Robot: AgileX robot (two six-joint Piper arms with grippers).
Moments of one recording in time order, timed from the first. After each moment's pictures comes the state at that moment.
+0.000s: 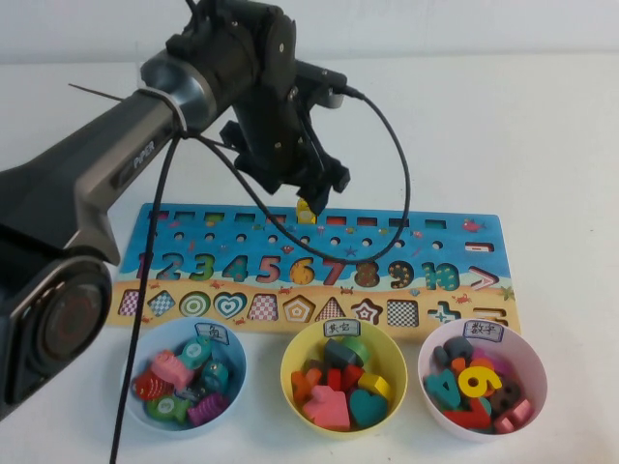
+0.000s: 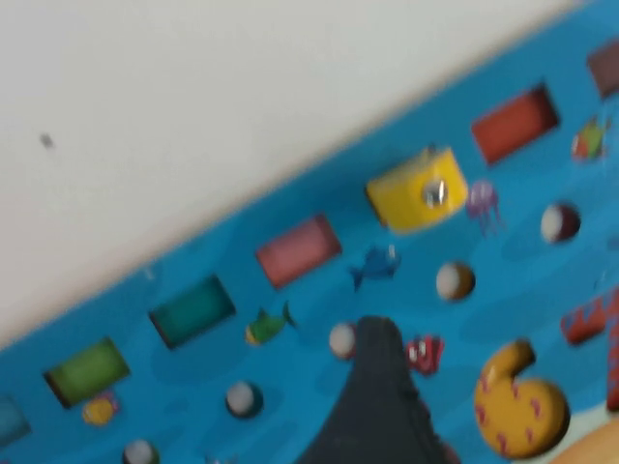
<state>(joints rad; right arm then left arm) 0.01 -0.01 0.03 0.11 0.36 0.03 -0.54 2.24 -2.13 -0.01 1.24 0.06</state>
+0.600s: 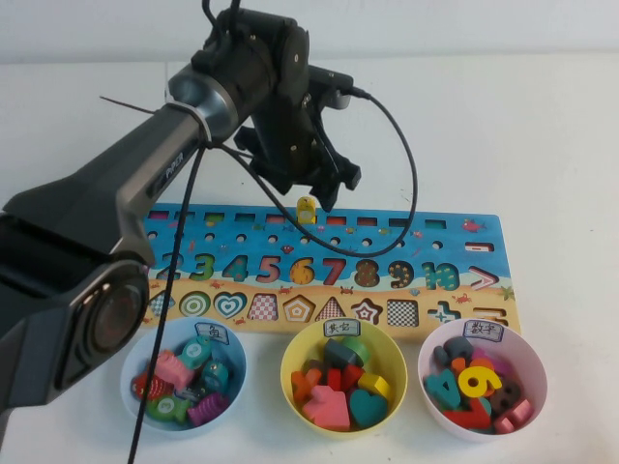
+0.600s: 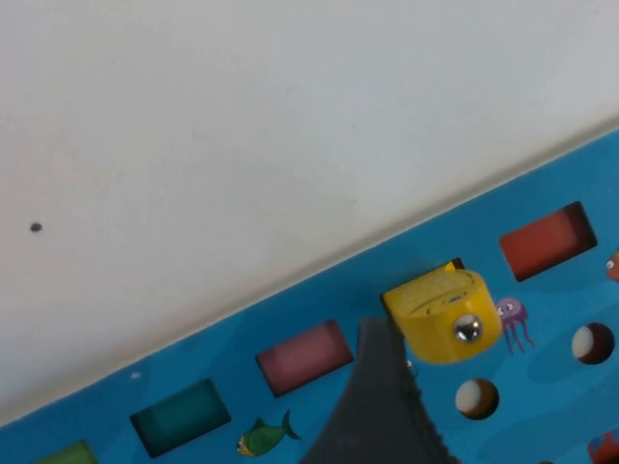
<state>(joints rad) 0.01 -0.01 0.03 0.11 0.36 0.03 -0.54 2.36 -2.29 -0.01 1.24 0.00</state>
